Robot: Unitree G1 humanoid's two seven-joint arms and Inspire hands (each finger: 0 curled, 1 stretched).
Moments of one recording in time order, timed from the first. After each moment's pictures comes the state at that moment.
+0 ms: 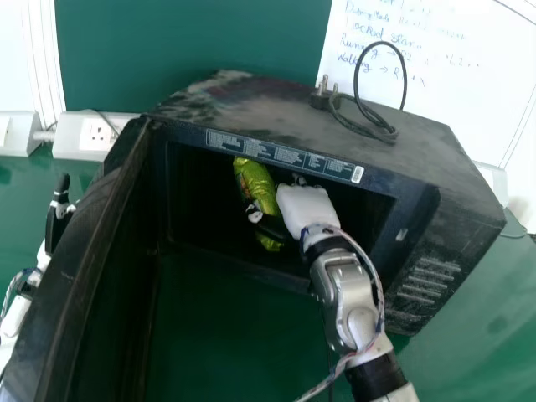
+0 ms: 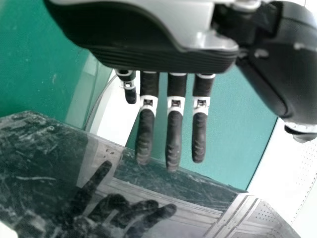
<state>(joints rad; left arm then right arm) -0.37 0.27 0.36 0.23 -0.51 0.02 -0.46 -0.82 -0.34 0.29 0.34 -1.16 0.18 0.18</state>
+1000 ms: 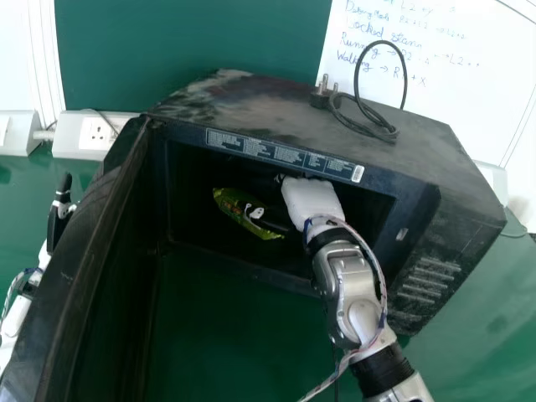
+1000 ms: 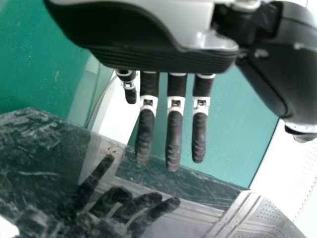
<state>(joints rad) -0.37 0.27 0.36 0.21 -0.51 0.03 -0.46 -0.80 -0.39 0.37 0.17 -1.10 0.35 0.28</state>
